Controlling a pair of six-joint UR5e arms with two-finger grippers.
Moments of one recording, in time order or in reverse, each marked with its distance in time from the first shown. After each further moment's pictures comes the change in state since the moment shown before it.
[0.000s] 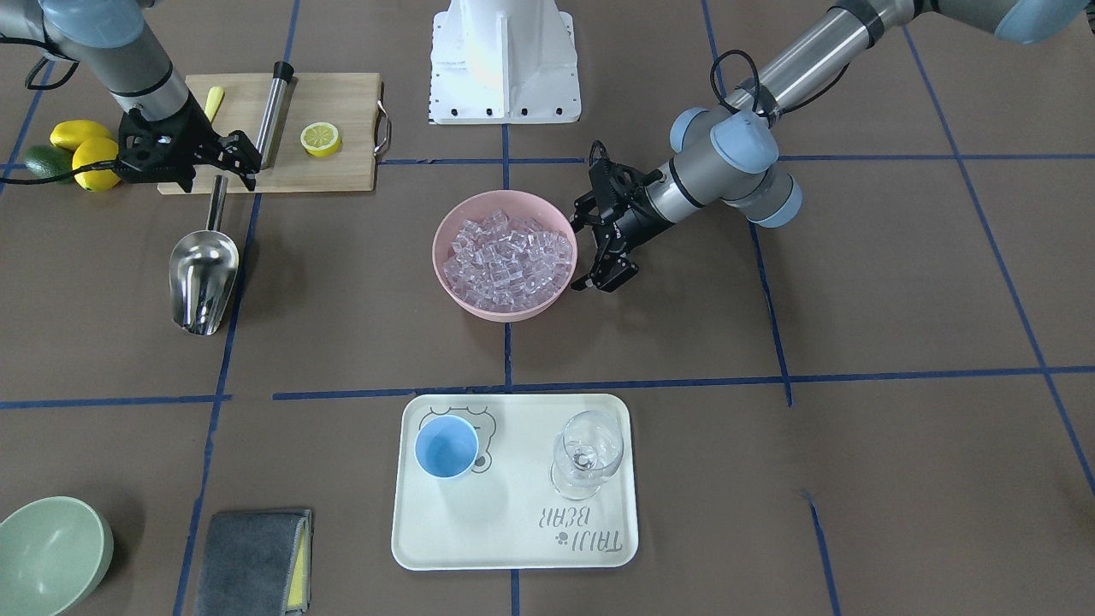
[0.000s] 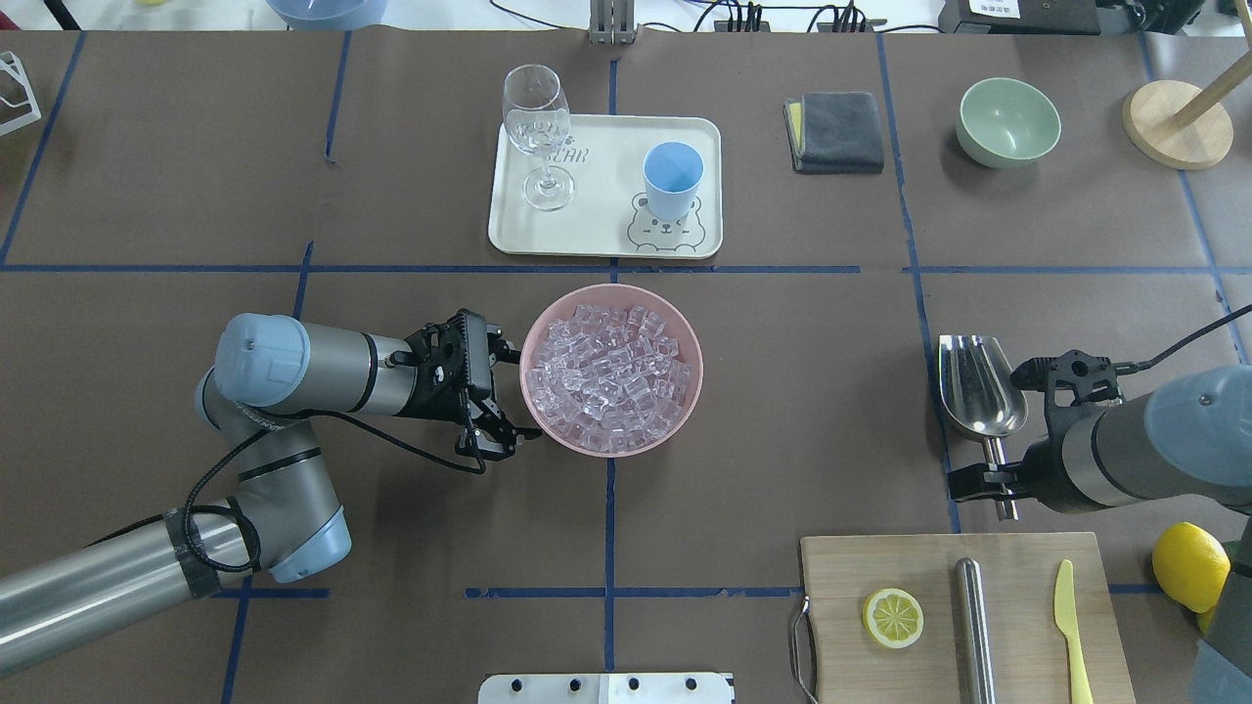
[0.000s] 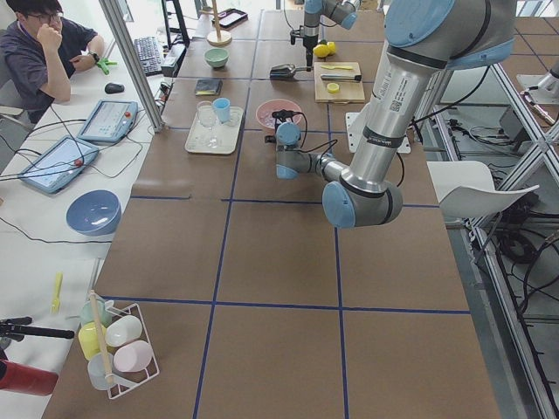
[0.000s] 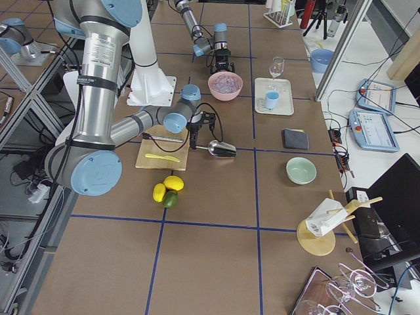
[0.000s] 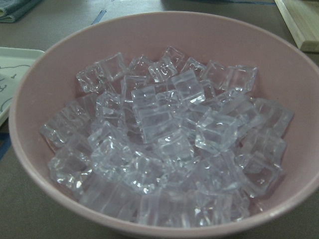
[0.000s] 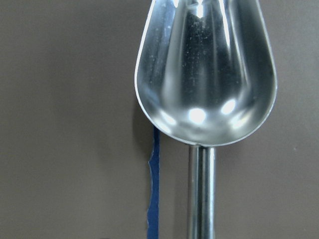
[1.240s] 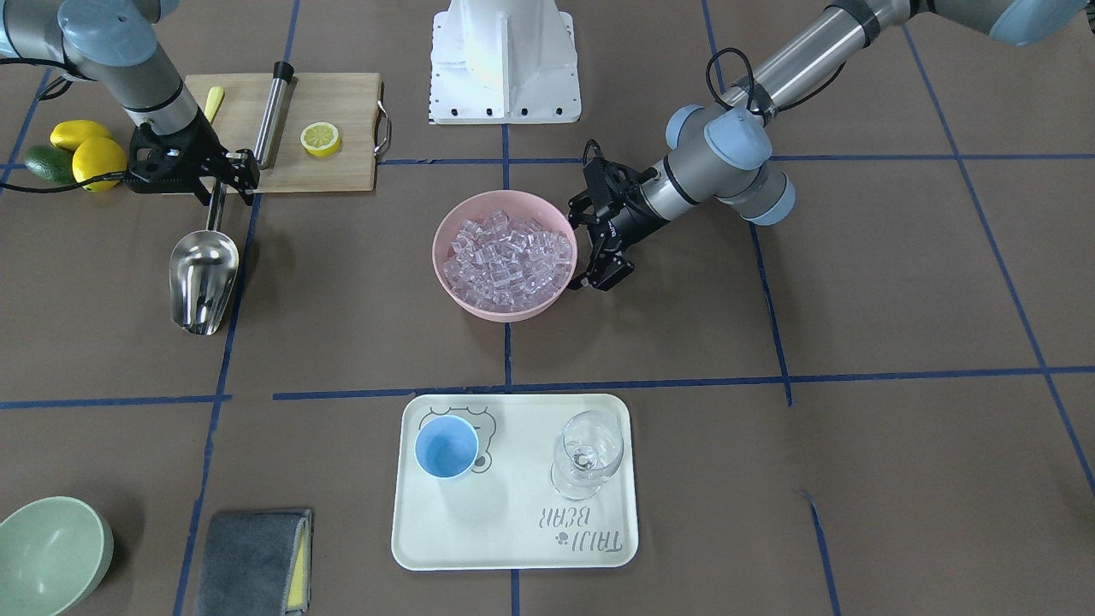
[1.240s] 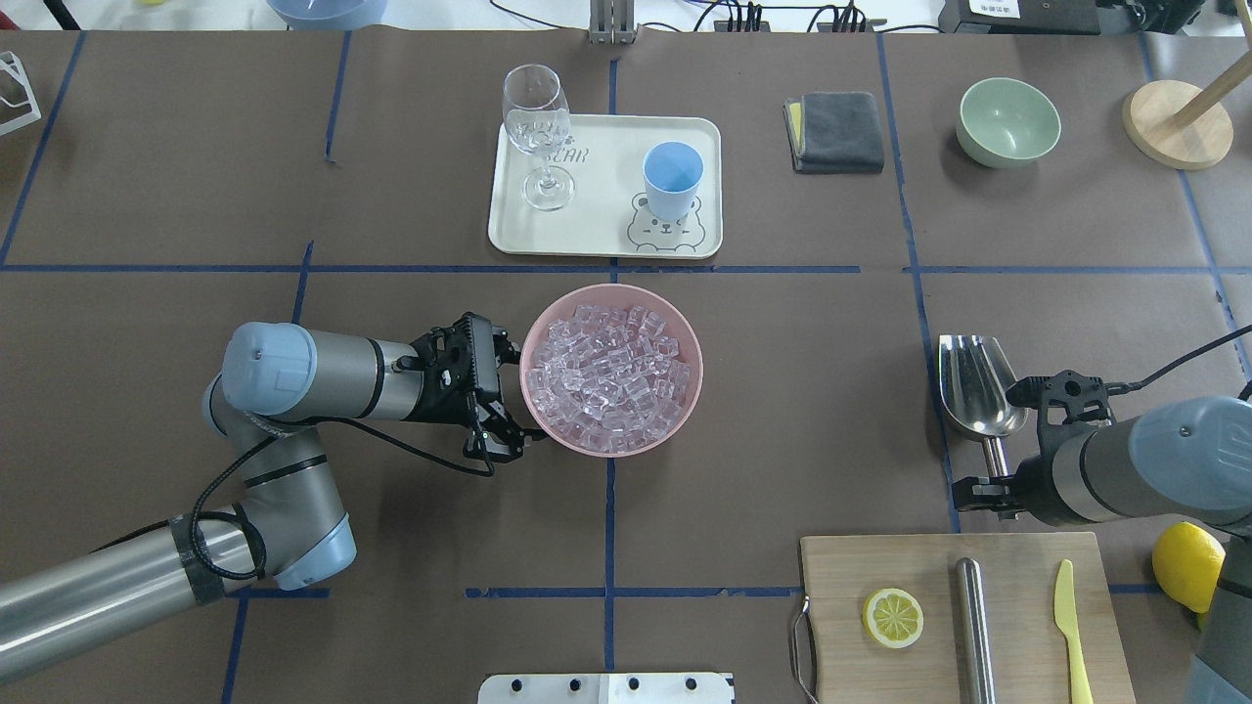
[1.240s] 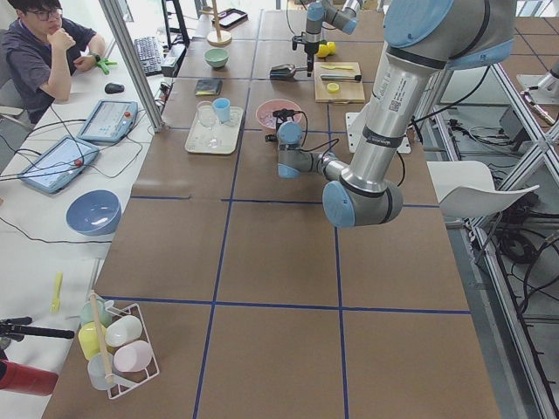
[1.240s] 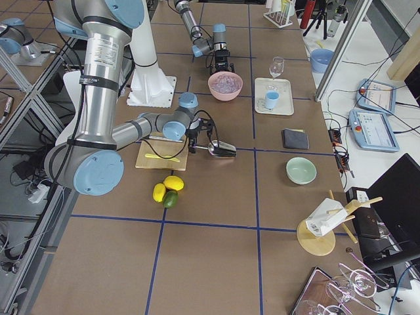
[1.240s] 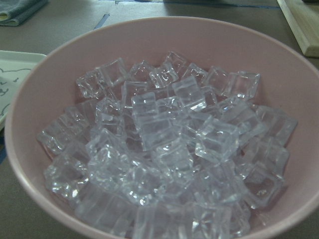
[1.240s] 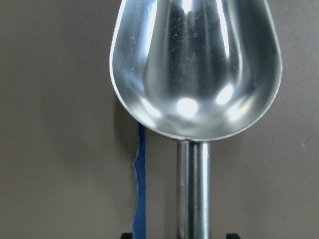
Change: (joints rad) left arm 0.014 -0.004 -0.001 -0.003 0.034 -0.016; right arm -0.030 -0.012 -0.041 0.054 -0.036 0.035
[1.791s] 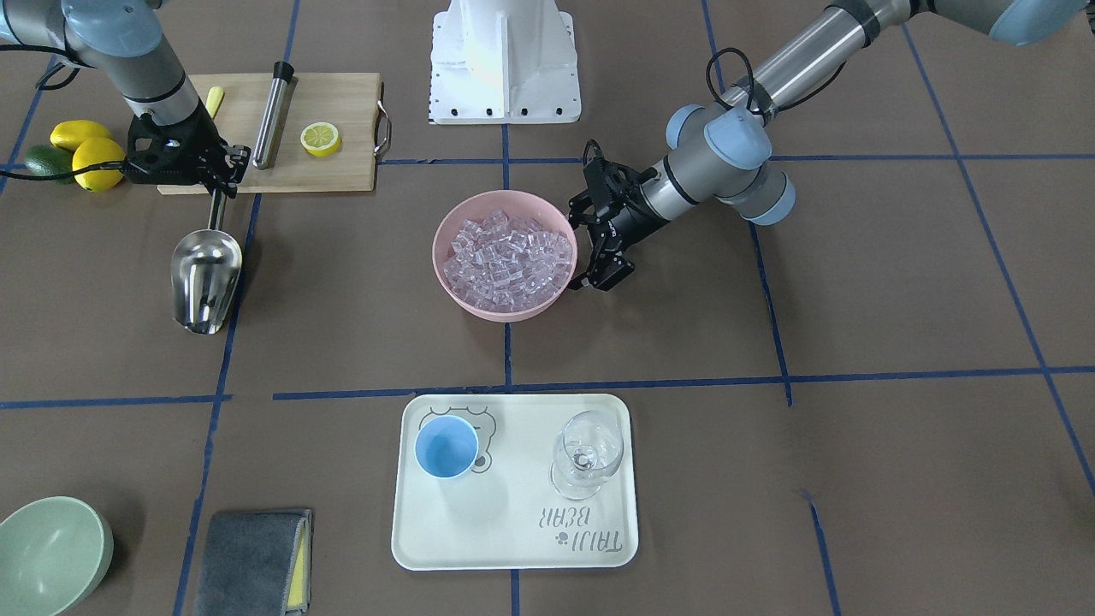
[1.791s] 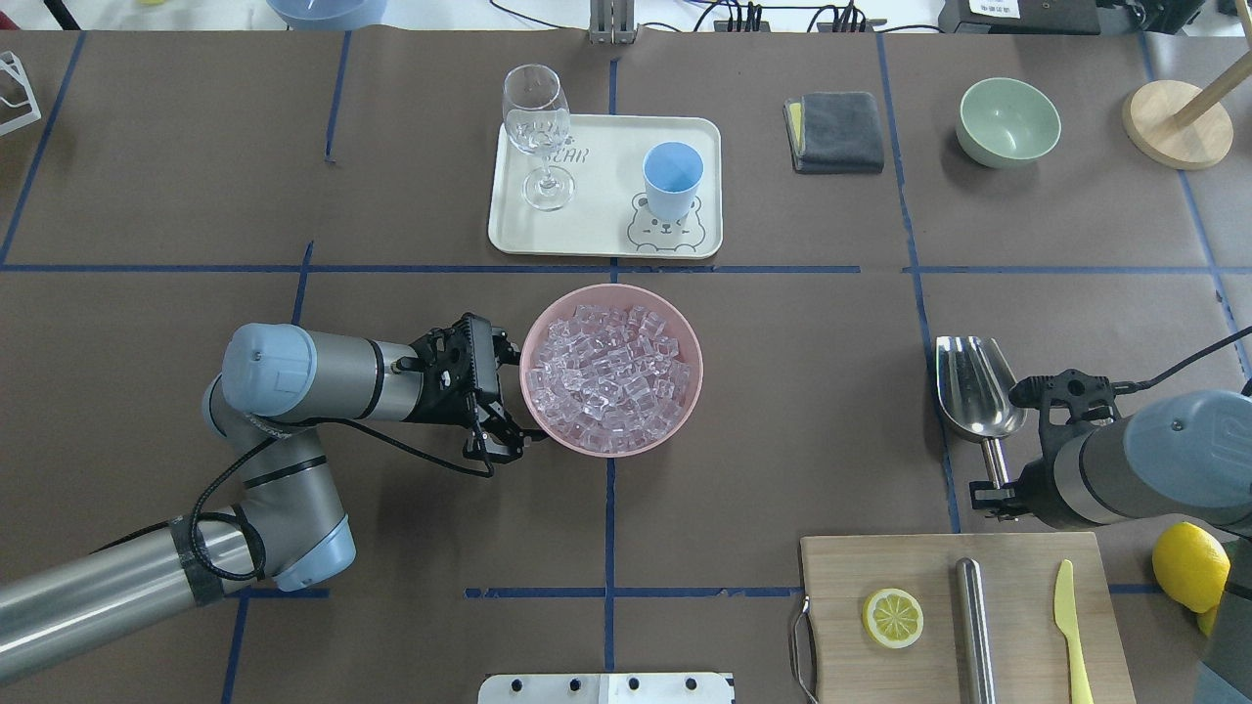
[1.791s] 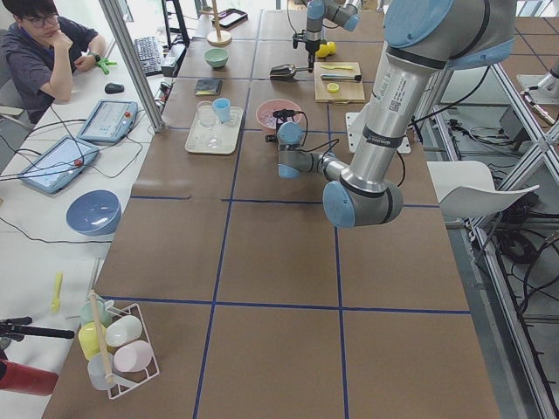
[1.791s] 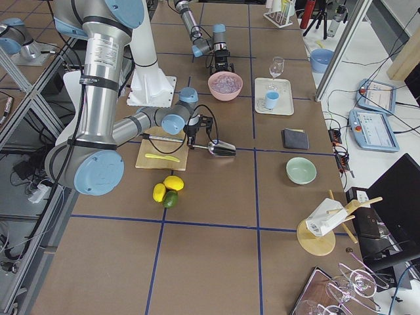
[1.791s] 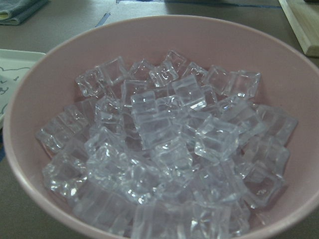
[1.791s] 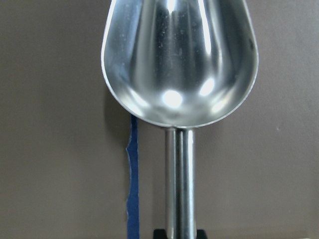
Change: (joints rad) left arm 0.001 0.001 0.000 0.000 0.001 -0.001; right arm -0.003 0.004 0.075 -0.157 0.001 -0.011
